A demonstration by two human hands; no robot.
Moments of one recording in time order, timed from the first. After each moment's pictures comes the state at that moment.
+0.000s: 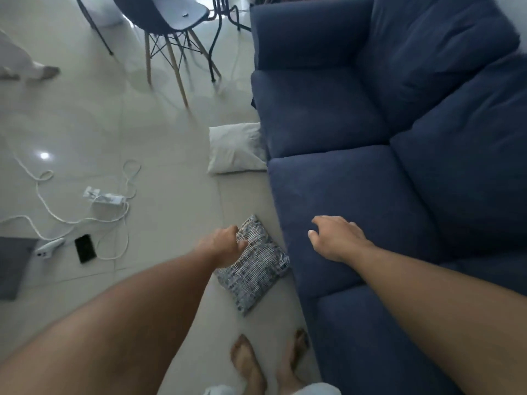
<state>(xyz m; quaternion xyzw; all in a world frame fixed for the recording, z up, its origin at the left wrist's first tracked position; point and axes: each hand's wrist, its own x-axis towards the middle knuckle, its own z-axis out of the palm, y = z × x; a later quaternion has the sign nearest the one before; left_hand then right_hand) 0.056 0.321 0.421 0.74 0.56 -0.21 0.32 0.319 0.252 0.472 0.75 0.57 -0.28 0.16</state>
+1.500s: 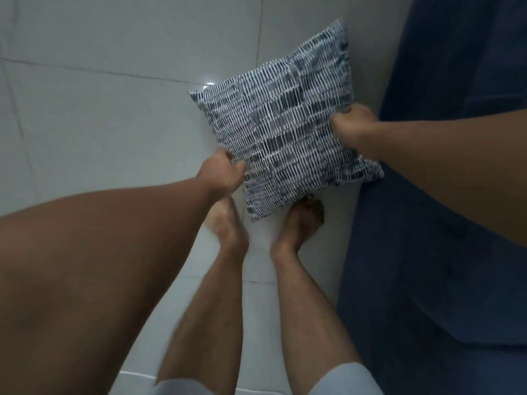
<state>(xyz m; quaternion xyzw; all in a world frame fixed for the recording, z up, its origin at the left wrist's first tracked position) -0.034 0.297 -0.107 0.37 0.74 -0.16 0.53 0.217 0.388 -0.109 0.79 0.35 -0.47 0.20</state>
